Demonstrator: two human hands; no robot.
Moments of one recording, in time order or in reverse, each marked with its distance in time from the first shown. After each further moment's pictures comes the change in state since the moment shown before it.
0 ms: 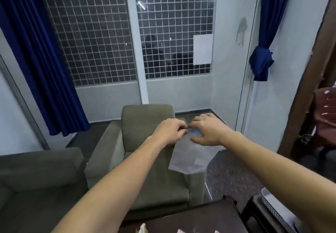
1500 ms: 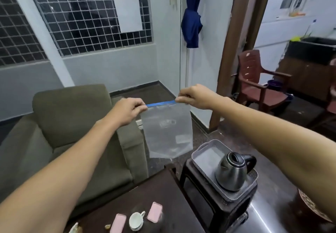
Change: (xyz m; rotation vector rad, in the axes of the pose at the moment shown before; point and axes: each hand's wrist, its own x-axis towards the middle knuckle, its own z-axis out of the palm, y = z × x) left_hand 0.122 0.133 0.123 -0.175 -0.085 0.114; right_hand -0.152 0.256 0.038 0.397 -0.023 0.284
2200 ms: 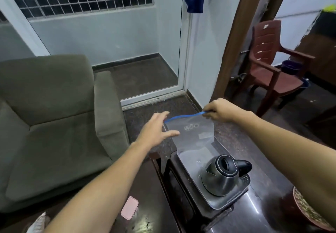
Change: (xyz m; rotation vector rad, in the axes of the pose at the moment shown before) left_hand 0.081 0.049 0.249 -0.187 -0.237 -0.216; right_hand -0.016 0.237 0.097 0.011 -0.303 0.109
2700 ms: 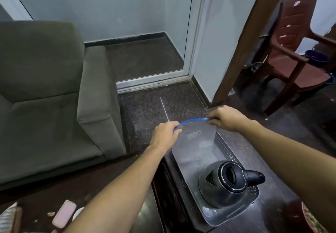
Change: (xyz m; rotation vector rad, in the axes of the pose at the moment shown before) left_hand 0.080 -0.026 0.137 0.017 0.042 -0.167; right_hand 0.061 0.099 0.116 -0.078 -0.148 0.047
